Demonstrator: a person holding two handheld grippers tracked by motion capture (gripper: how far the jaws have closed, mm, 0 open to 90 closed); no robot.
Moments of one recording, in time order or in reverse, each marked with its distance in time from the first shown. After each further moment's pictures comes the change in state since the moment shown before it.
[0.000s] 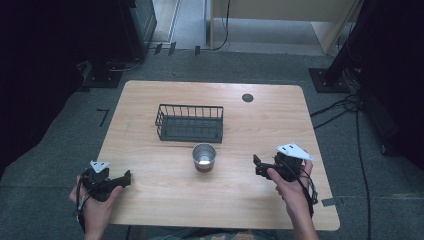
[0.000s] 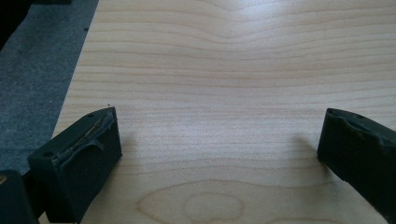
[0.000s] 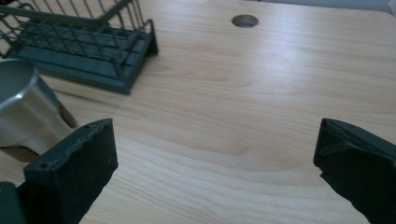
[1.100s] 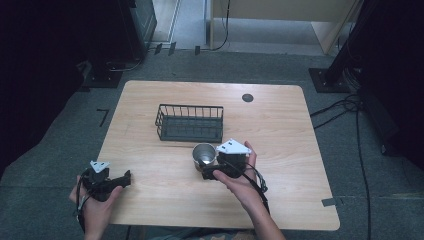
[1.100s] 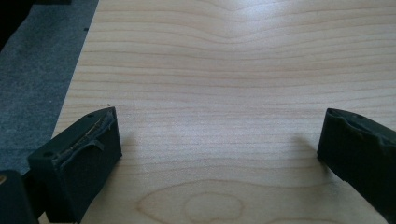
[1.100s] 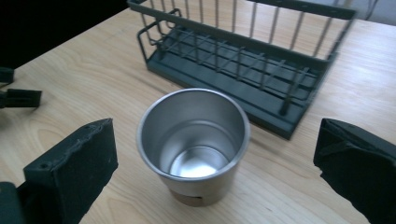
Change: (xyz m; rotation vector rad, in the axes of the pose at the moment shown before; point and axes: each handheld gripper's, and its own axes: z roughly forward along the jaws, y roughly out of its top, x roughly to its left) left arm 0.000 0.000 0.000 0.000 0.000 0.001; right arm 0.126 0.019 0.047 0.024 0.278 -0.142
